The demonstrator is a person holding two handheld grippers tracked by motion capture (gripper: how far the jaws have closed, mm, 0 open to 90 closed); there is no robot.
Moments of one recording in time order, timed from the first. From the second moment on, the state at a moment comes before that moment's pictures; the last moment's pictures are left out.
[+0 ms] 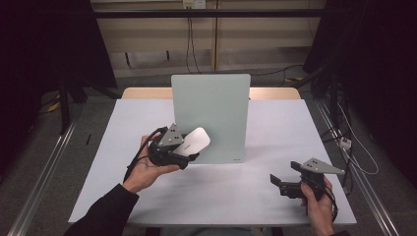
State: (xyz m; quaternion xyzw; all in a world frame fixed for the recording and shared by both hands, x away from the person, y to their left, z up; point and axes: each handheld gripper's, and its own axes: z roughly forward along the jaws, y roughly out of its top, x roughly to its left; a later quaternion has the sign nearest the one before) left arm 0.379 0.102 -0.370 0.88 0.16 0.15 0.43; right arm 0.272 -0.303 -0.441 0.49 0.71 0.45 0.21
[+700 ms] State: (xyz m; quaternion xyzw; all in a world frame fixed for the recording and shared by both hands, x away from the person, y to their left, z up) left arm 0.375 0.085 -0.379 0.91 0.13 0.06 0.39; right arm 0.271 -0.304 -0.441 0.49 0.71 0.45 0.21
